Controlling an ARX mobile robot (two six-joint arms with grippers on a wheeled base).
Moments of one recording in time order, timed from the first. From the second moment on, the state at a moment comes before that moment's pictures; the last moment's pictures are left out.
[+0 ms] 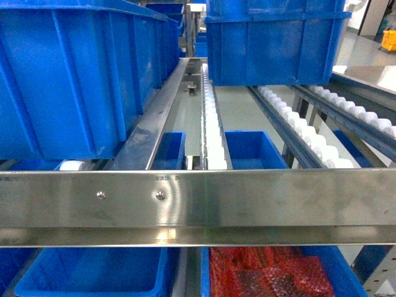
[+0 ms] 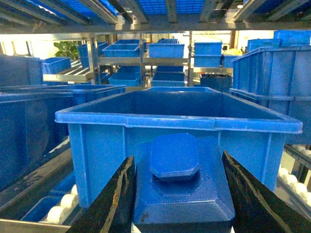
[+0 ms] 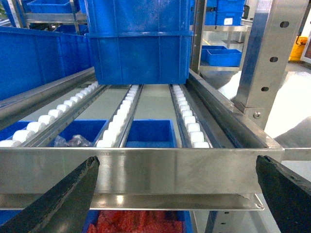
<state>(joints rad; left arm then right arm) -0.15 0.21 0.25 0.14 -0.29 0.03 0.00 0.01 0.01 -0.01 0.00 0.00</state>
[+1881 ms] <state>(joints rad) -0.15 0.21 0.25 0.13 -0.29 0.03 0.00 0.01 0.01 -0.01 0.00 0.00</state>
